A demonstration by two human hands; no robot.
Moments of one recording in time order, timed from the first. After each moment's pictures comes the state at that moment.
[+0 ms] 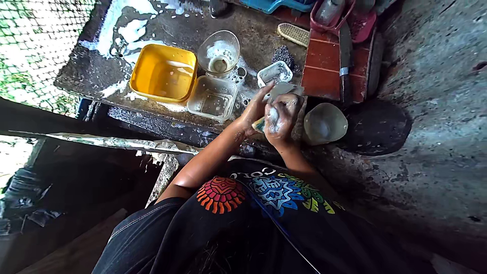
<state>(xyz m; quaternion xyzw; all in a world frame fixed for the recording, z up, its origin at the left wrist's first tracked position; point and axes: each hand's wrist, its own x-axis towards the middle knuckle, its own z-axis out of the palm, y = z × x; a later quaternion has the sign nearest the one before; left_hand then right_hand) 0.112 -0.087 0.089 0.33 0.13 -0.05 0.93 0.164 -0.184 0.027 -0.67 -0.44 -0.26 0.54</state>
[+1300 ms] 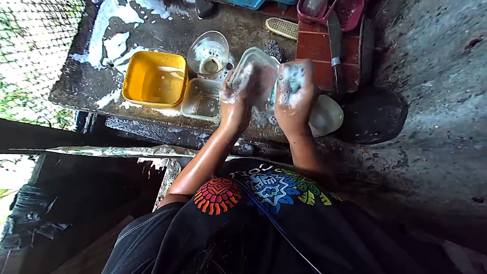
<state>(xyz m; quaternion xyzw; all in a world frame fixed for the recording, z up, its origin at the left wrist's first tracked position) 0.109 -0.087 0.108 0.44 0.16 0.32 0.82 0.172 -0.185 0.112 -0.74 -0.34 -0.21 0.54</state>
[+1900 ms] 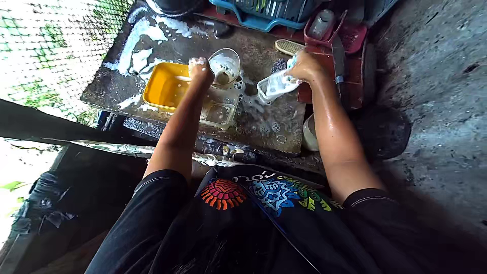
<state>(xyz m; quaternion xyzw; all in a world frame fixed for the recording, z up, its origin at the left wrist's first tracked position) 0.178 0.103 0.055 0.92 0.37 -0.07 0.14 0.349 -0.159 0.097 -0.94 -0.26 0.17 0.17</state>
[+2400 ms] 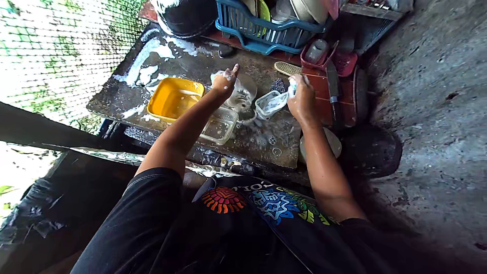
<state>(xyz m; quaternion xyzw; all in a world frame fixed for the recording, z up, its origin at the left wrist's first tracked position) 0.218 0.068 0.071 0.96 0.22 -0.05 0.15 0.296 -0.177 0.088 -0.91 -0.31 -0.03 0.27</state>
